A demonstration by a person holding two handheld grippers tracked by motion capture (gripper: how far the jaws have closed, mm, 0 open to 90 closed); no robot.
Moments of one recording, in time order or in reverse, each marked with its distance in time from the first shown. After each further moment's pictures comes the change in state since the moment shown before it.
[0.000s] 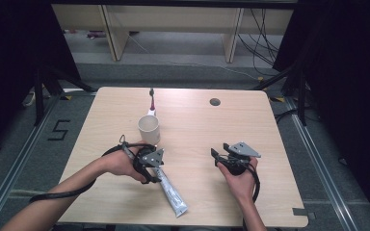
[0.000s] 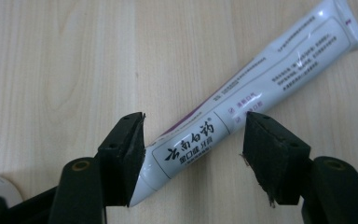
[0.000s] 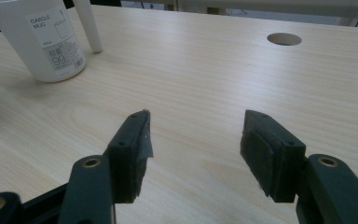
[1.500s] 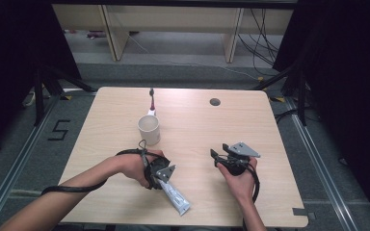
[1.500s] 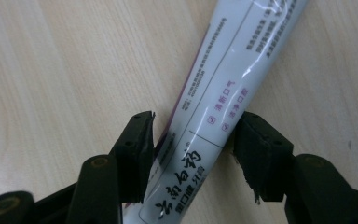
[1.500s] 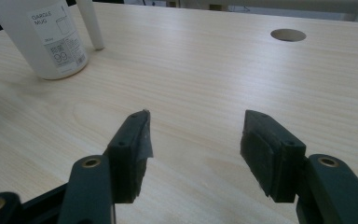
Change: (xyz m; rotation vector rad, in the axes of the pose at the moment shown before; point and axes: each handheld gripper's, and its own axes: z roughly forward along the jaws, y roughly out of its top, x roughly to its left) left arm -0.007 0.020 0.036 0.207 -0.114 0.278; right arm -0.002 -0.001 0.002 -0.006 0.006 -0.033
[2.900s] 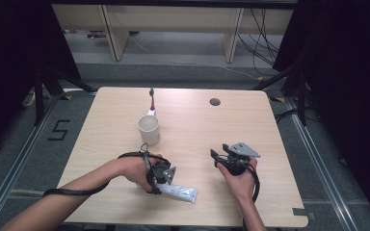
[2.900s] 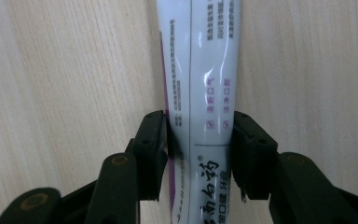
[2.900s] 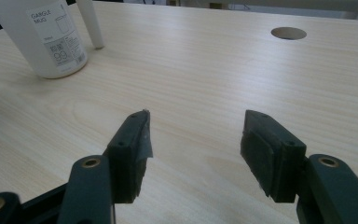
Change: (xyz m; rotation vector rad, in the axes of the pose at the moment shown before) left arm -0.009 0.011 0.000 0.046 -0.090 -0.207; right arm 0.001 0.000 -0.001 0.023 -0.001 0.023
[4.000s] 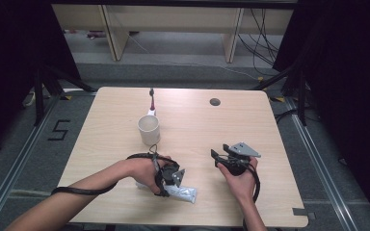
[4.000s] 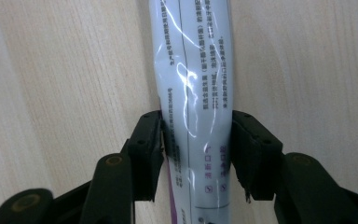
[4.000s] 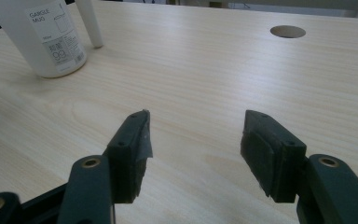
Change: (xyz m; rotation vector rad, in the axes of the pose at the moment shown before) left arm 0.000 0.025 0.005 -0.016 -0.008 0.027; right arm -0.001 0.000 0.000 -0.003 0.009 0.018
